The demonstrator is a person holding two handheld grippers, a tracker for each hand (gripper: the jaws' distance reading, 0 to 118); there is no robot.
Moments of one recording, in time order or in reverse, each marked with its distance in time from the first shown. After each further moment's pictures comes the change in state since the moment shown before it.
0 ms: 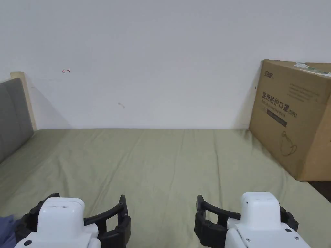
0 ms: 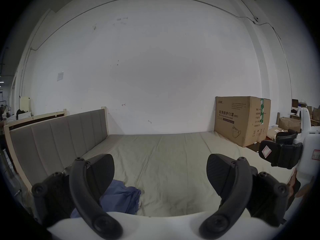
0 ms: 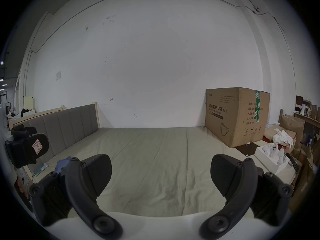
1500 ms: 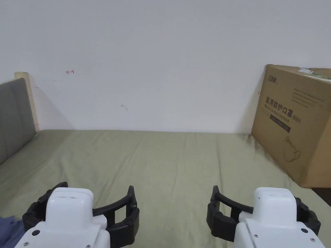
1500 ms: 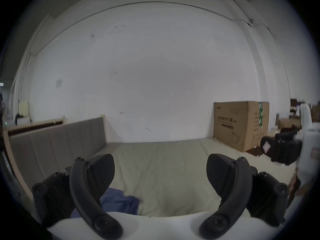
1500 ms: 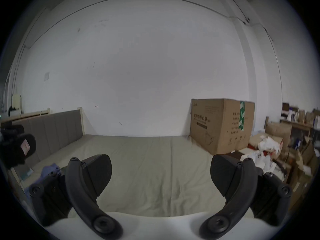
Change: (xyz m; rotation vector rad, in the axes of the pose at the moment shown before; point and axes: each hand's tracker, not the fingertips) left arm 0.000 0.016 -0.005 0.048 -0.016 0.028; right arm -0.010 0.018 0.001 0.094 -0.157 0.084
